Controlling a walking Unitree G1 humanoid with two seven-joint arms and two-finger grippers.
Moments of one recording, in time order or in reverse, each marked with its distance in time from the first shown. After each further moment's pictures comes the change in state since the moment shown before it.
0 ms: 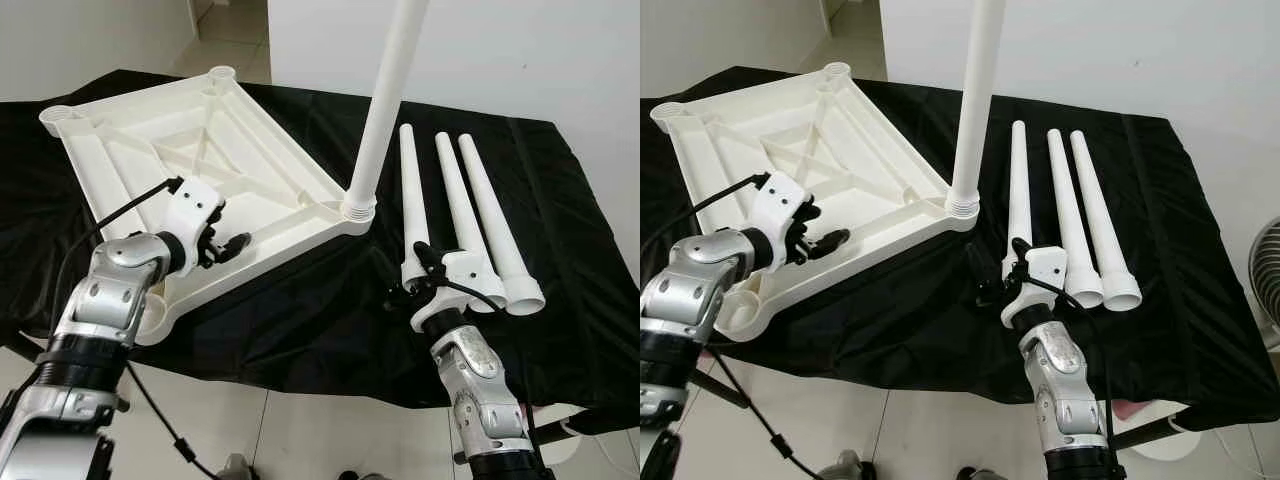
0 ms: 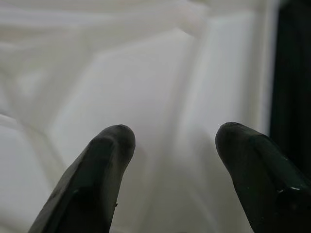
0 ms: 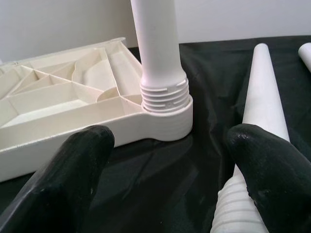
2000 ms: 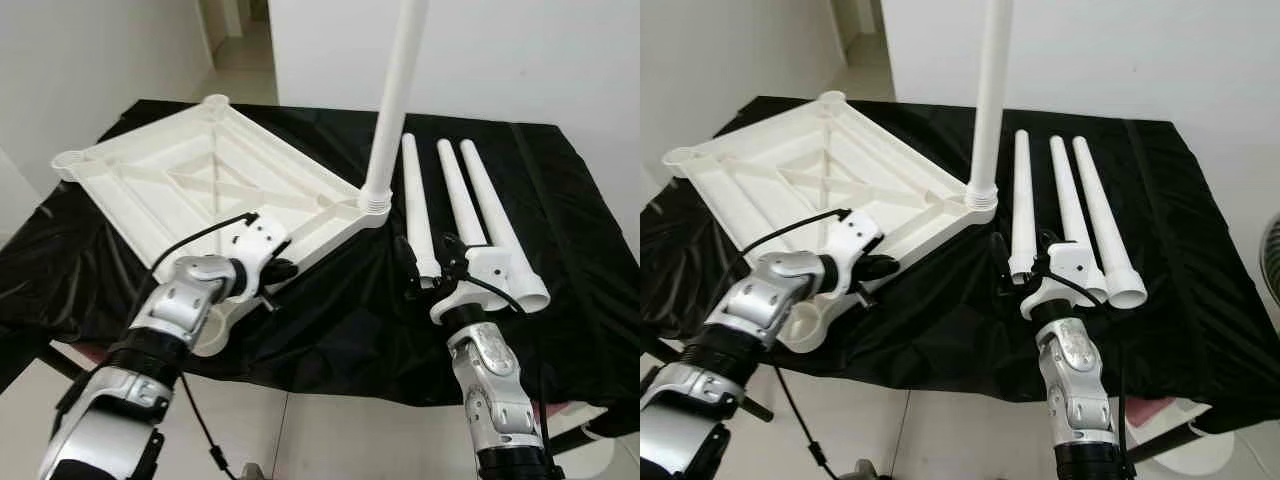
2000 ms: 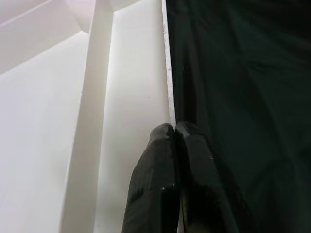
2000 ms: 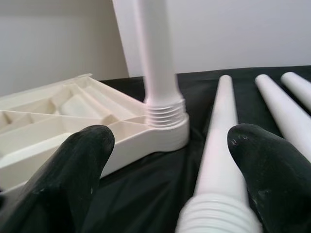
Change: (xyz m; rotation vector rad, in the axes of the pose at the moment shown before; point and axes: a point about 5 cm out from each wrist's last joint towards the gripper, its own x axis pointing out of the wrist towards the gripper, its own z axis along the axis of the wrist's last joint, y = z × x) left arm 0.084 -0.062 0.018 -0.024 0.006 -0.200; right arm -0.002 -0.017 0.009 -0.052 -0.071 -0.120
